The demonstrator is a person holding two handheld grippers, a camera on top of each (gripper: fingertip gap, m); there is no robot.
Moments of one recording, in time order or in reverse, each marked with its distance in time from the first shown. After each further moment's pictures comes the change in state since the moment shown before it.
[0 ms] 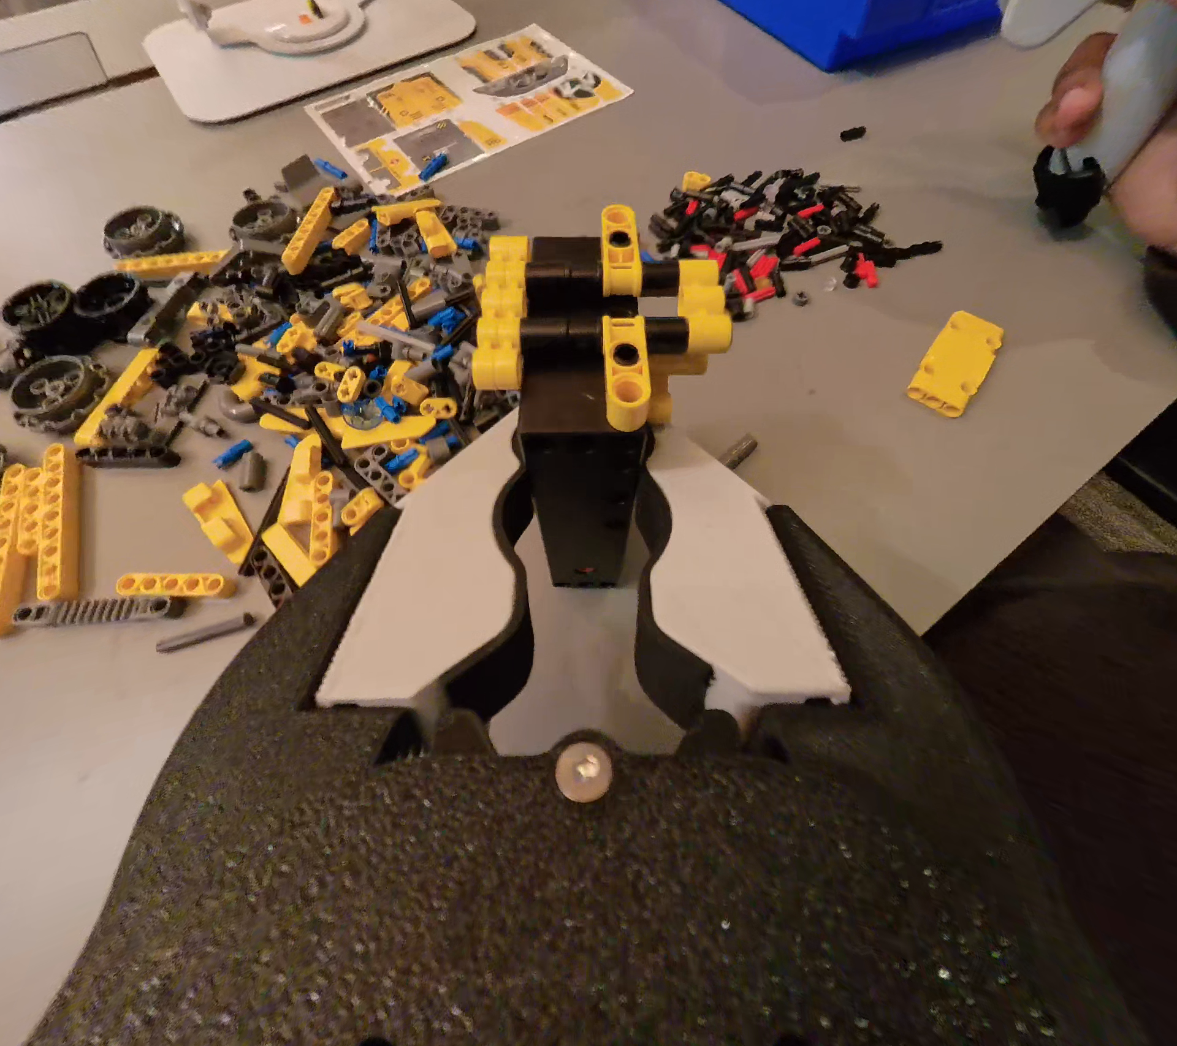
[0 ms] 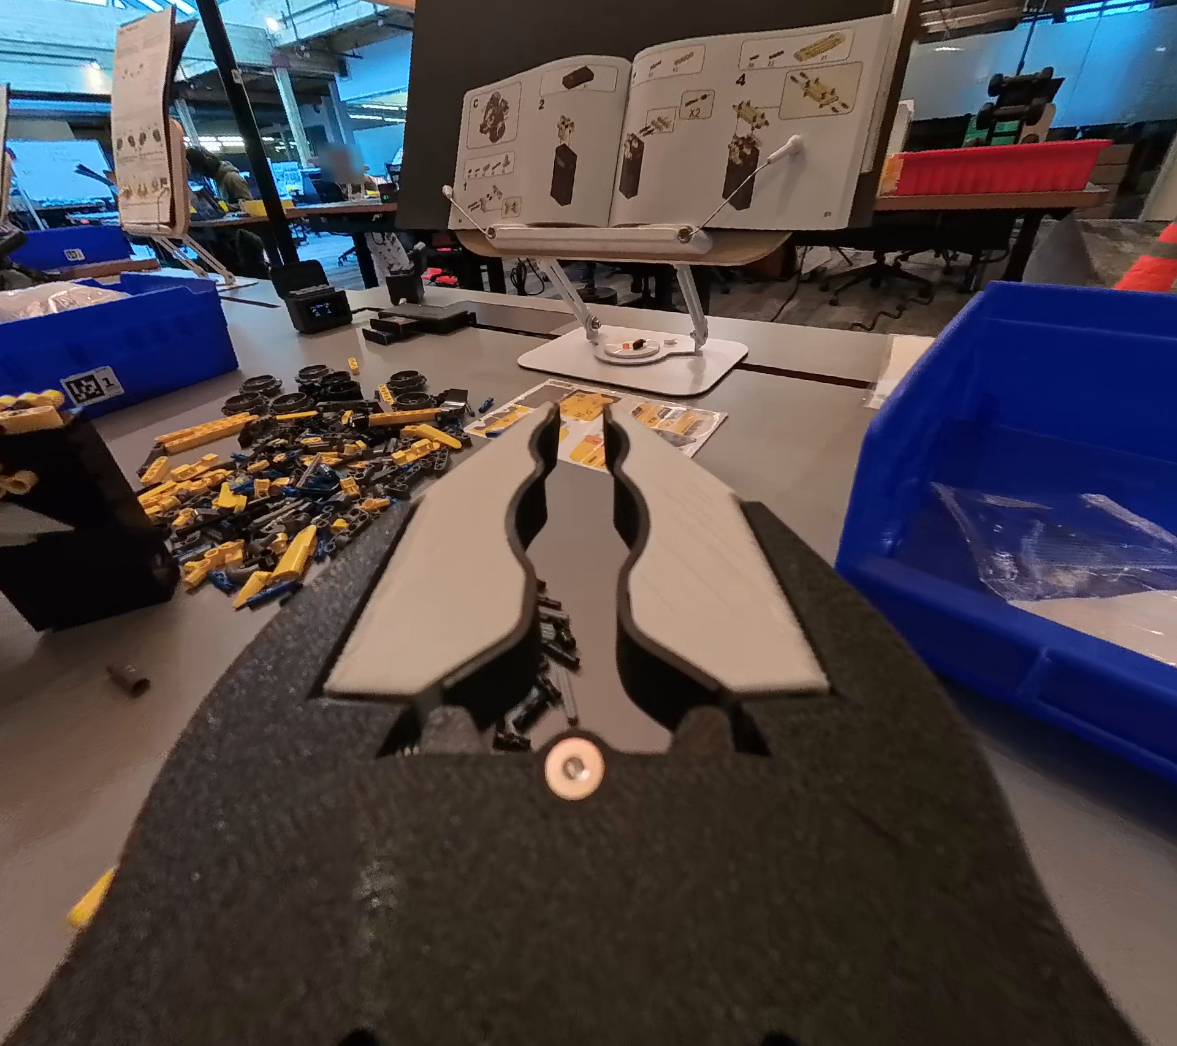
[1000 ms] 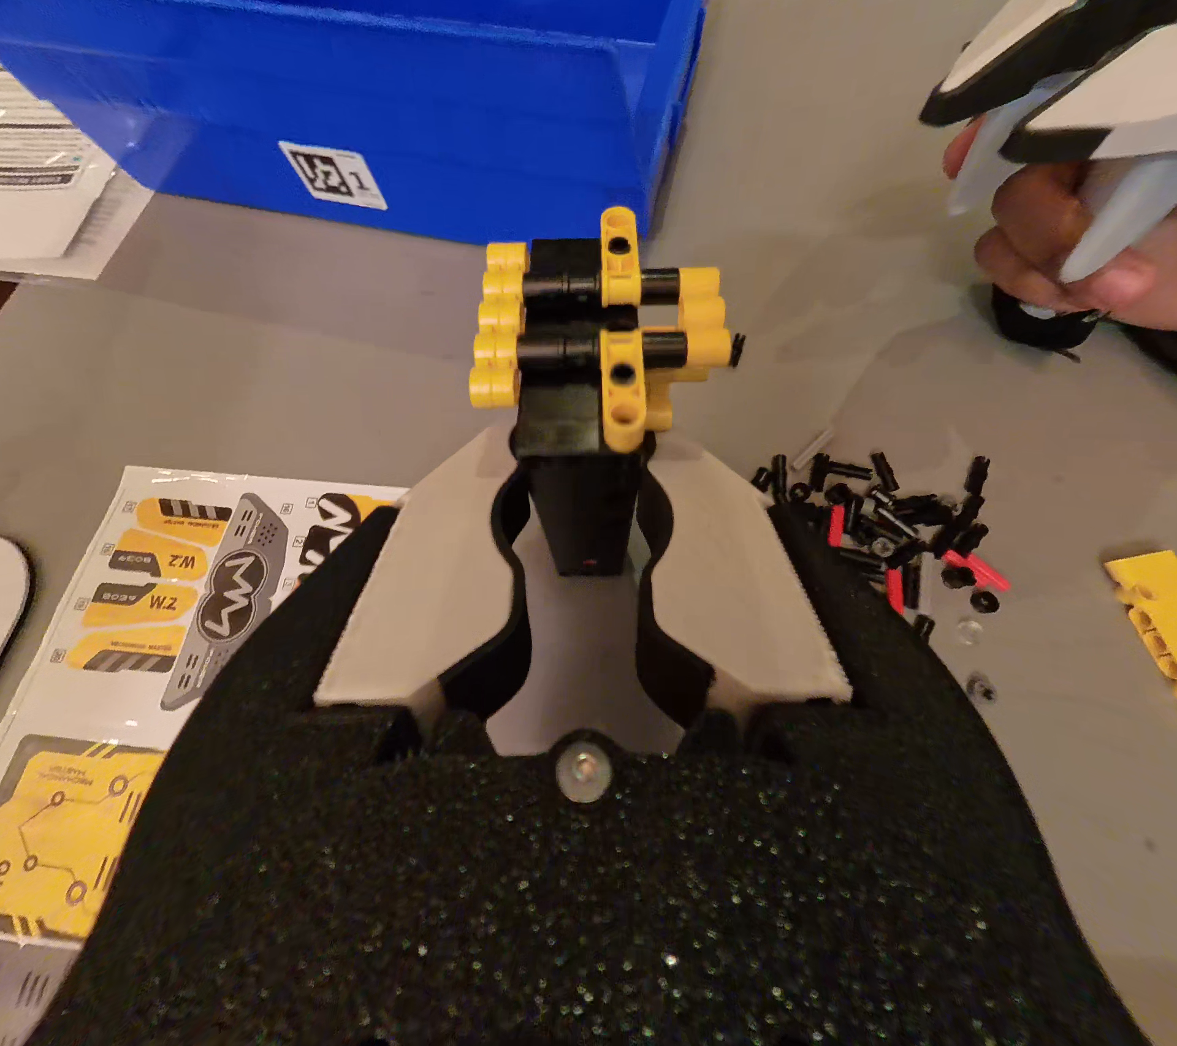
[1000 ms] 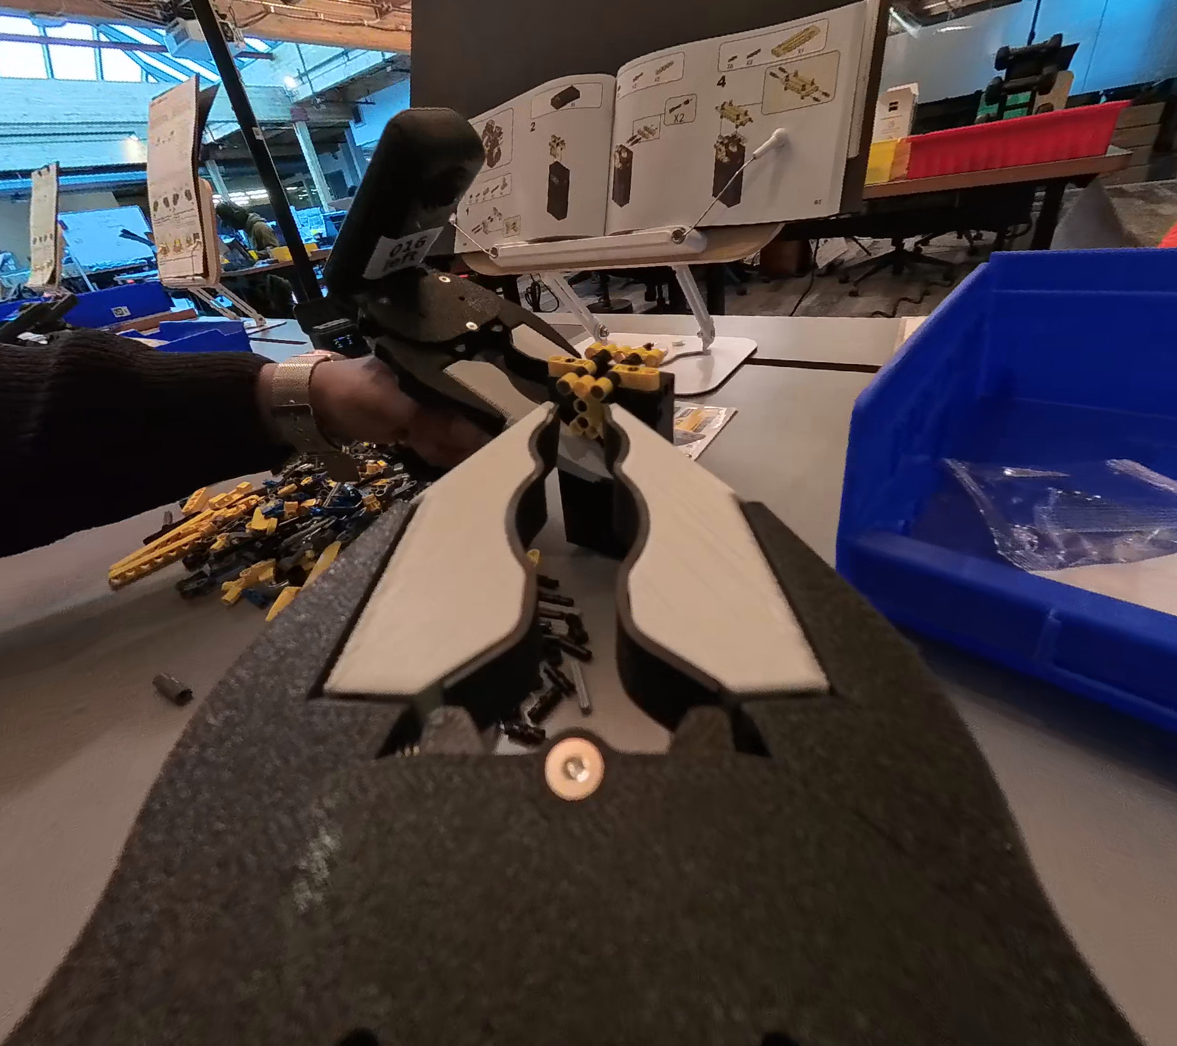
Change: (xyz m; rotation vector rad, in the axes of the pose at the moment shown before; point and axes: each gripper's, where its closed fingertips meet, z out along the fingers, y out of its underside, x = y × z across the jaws) left arm 0.084 -0.117 0.224 -0.062 0.724 0.438; right arm 0.006 -0.001 -0.007 0.024 -0.008 0.085
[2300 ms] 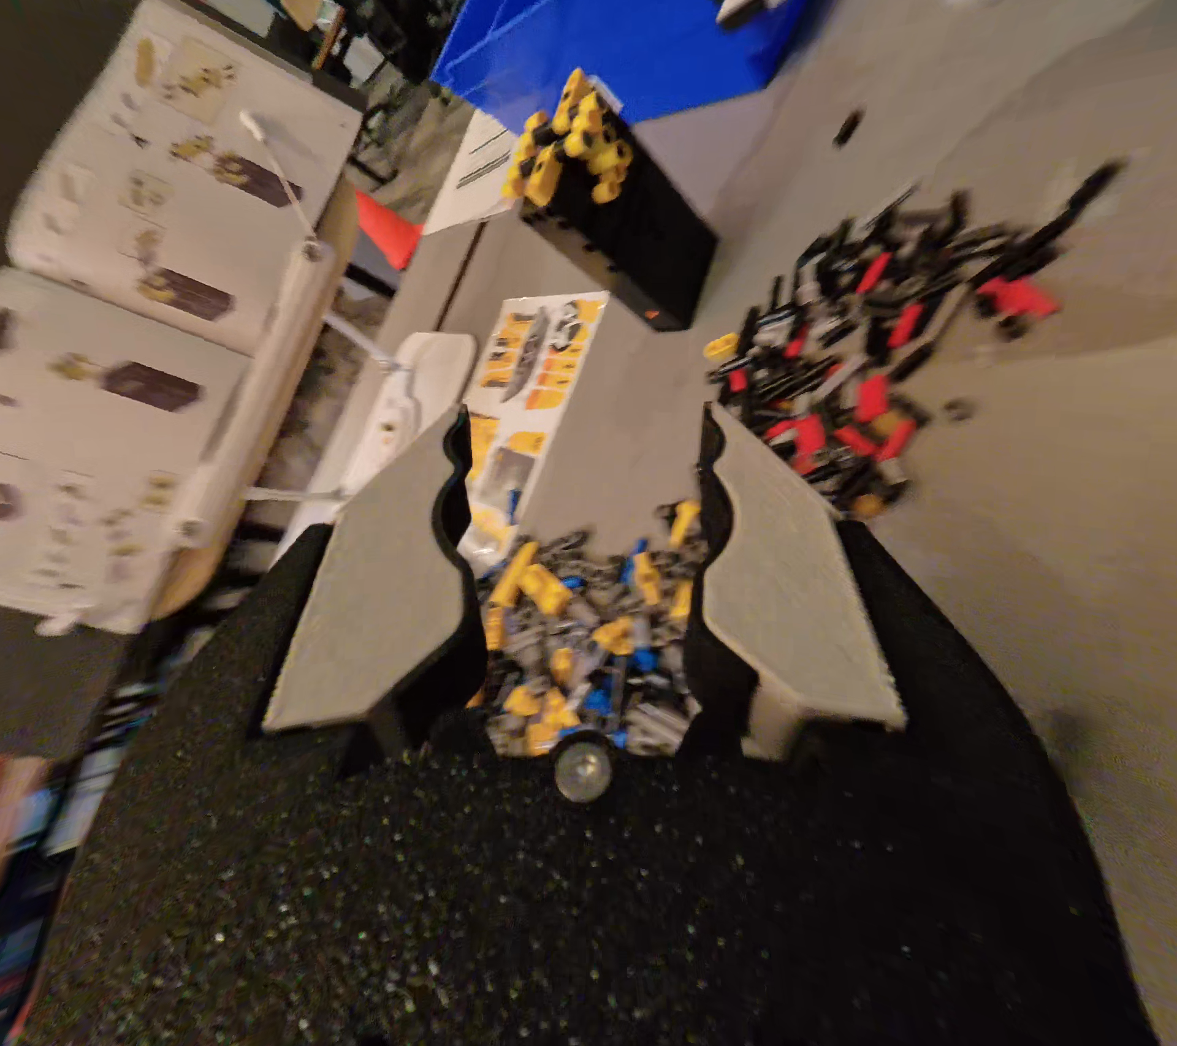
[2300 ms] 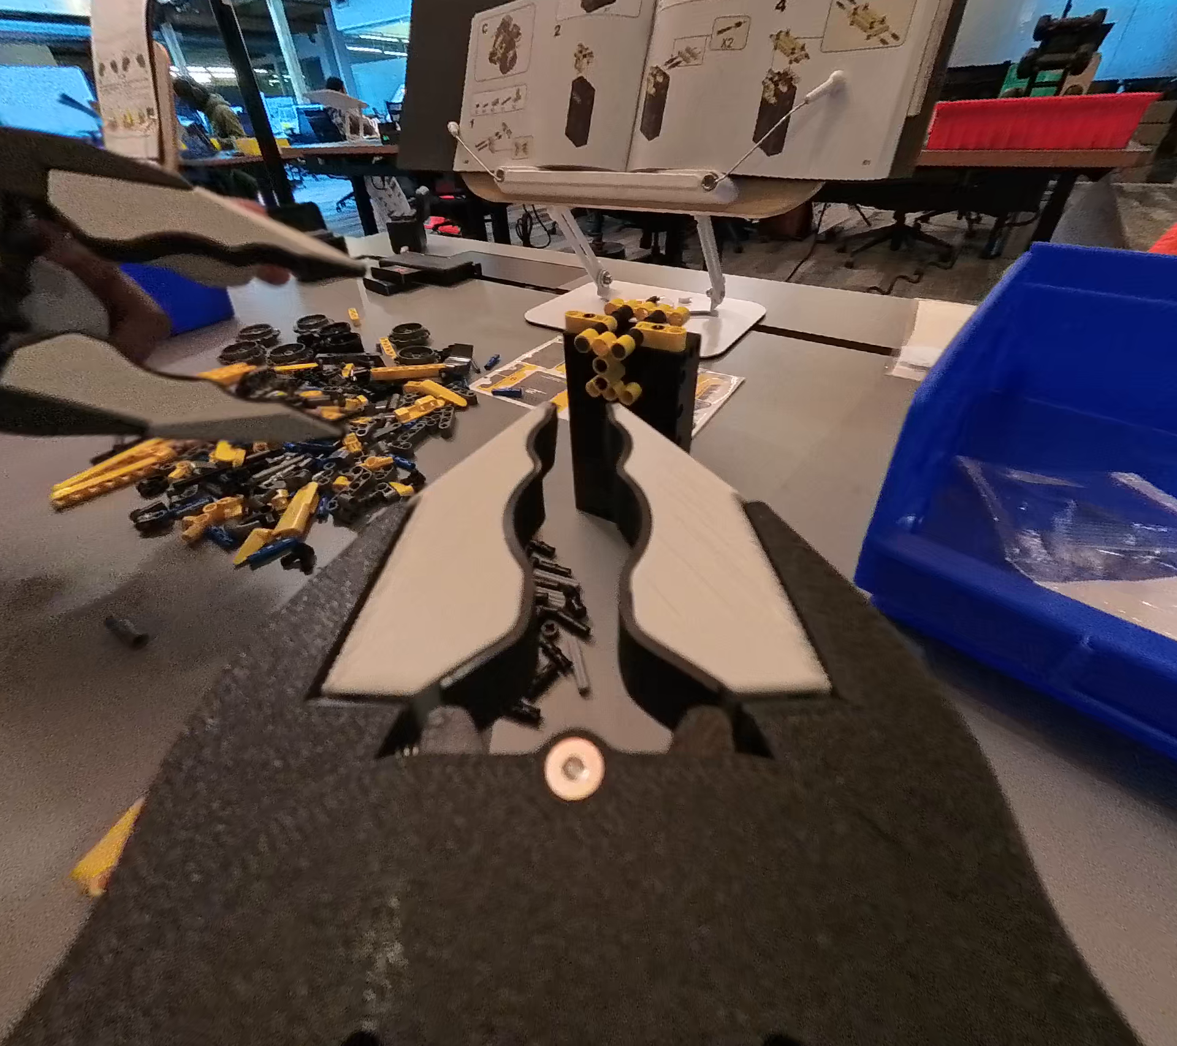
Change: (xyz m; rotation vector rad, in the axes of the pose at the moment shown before) left arm 0.054 0.031 -0.125 -0.125 -0.711 0.374; right arm -0.011 0.020 0.012 -0.110 -0.001 -0.113
